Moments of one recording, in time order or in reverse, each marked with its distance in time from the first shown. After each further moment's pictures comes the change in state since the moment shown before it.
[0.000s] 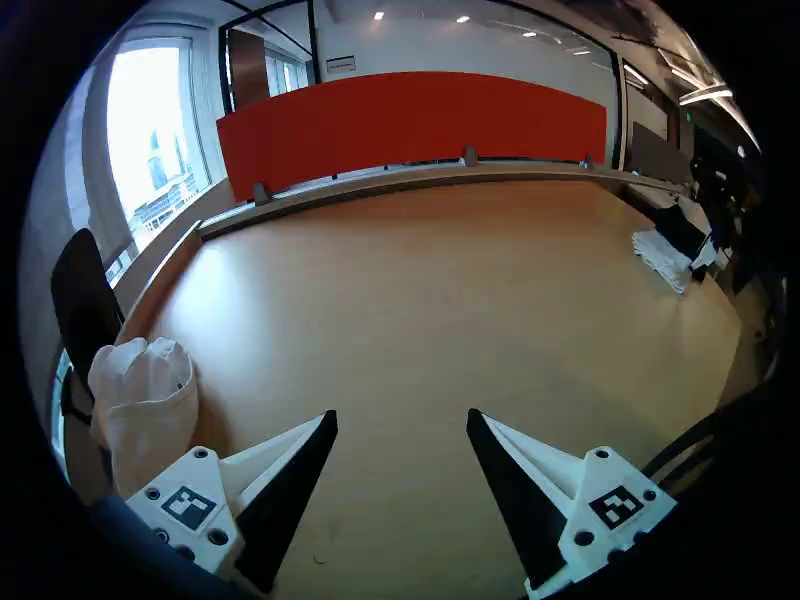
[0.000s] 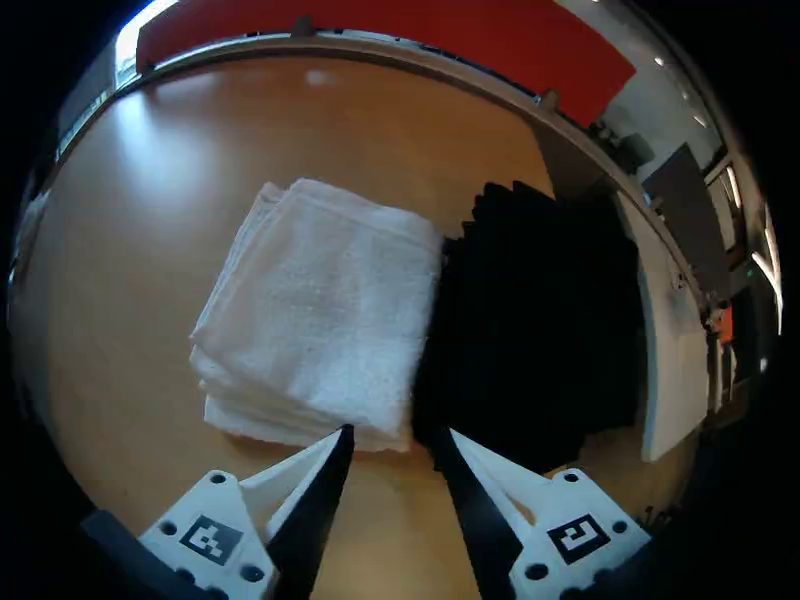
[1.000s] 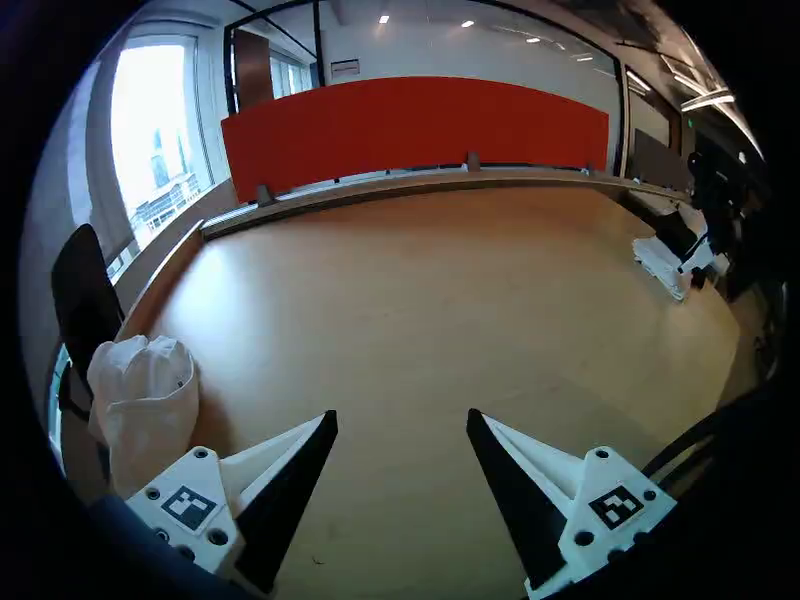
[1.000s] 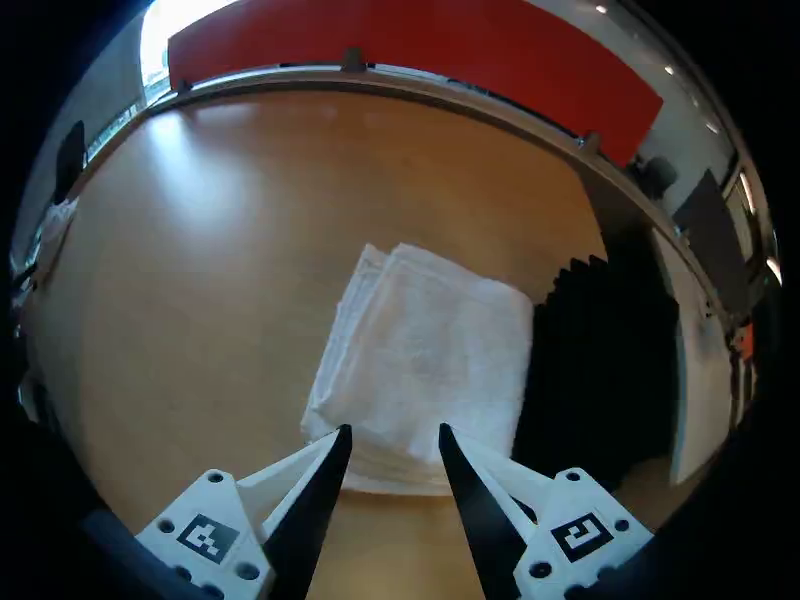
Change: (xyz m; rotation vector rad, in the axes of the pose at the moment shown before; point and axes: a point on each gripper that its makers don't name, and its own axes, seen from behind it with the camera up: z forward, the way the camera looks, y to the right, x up) left arm 0.000 -0.003 -0.003 0.001 0.016 -0.018; right arm 0.046 -0.080 -0.008 0.132 0.122 -0.021
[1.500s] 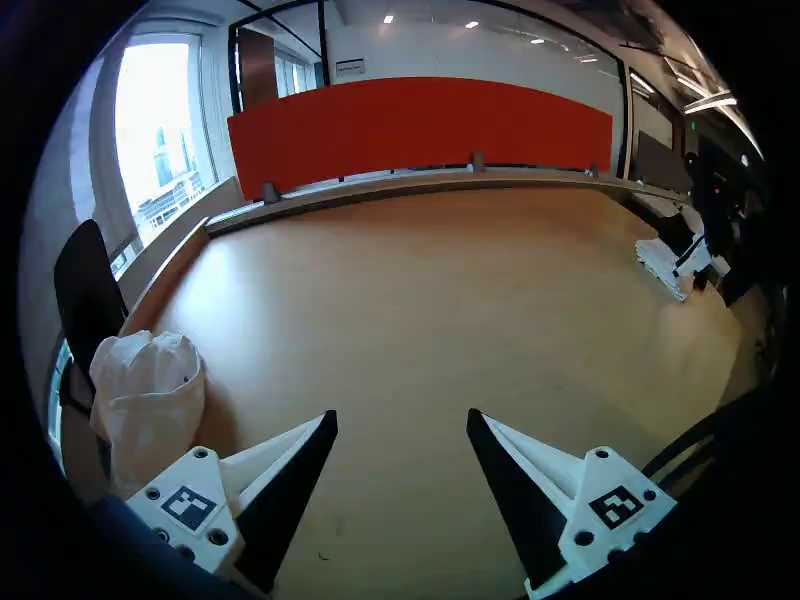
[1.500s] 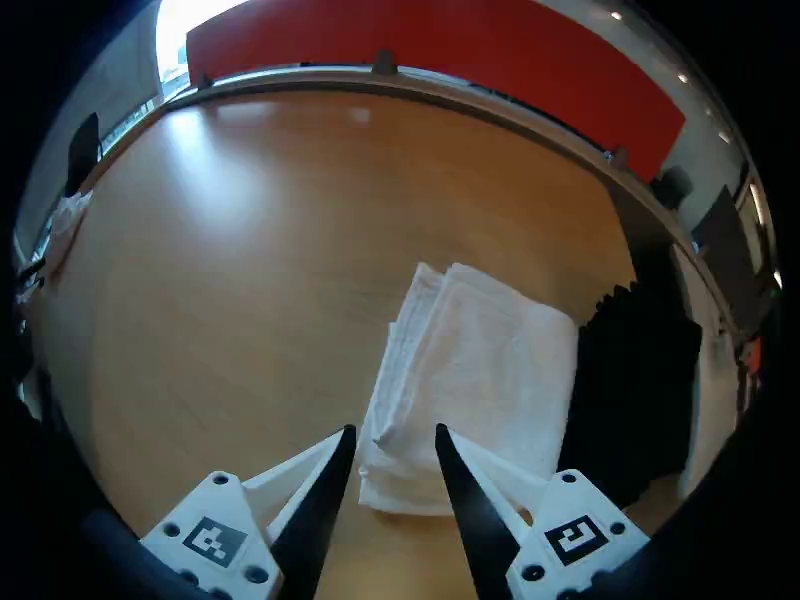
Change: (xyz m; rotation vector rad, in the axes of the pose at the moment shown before) left arm -0.004 -0.008 -0.003 0.010 0.000 -0.009; right arm 0.011 -0.033 0.009 0.050 0.007 -0.032
